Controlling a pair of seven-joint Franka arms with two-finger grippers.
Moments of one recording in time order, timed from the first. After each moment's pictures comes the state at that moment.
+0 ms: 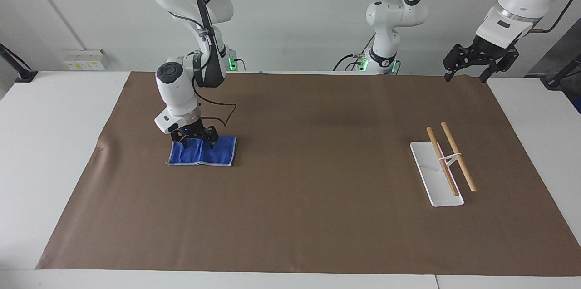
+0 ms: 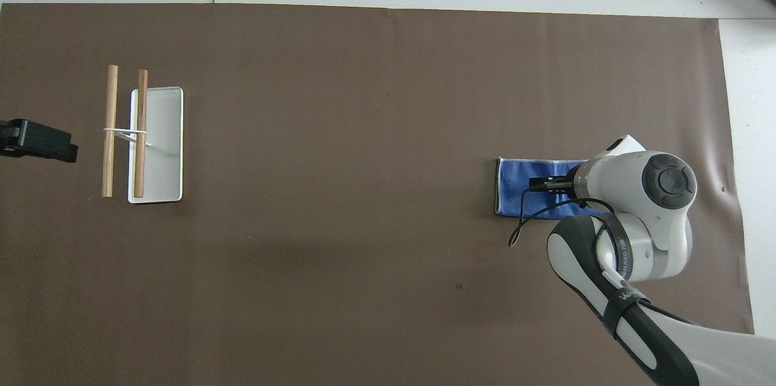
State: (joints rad) left arm 0.00 -0.02 -0.06 -1.51 -0.01 1.47 0.04; right arm 0.11 0.18 -0.02 -2.31 -0.03 2.59 0.11
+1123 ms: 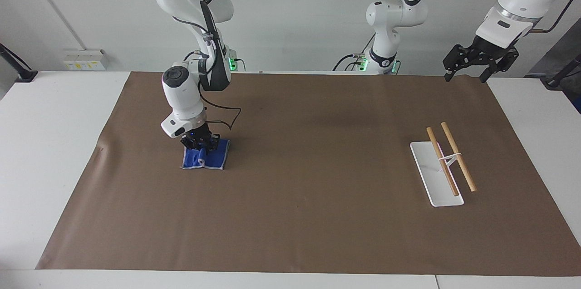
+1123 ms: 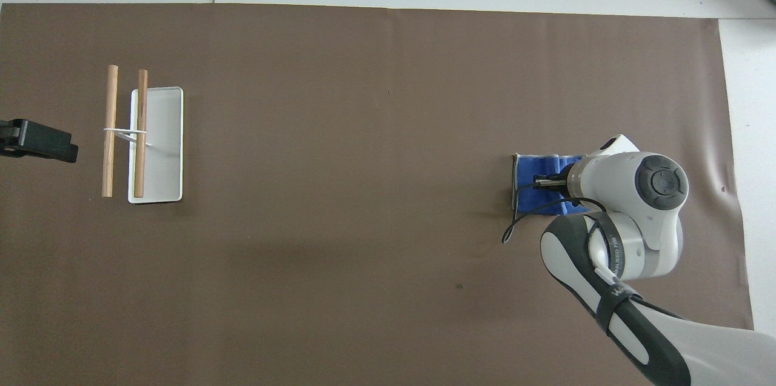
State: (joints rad) left arm 0.00 -0.02 -0.06 -1.51 -0.01 1.47 0.04; right arm 0.12 0.15 0.01 -2.20 0.07 2.46 0.12
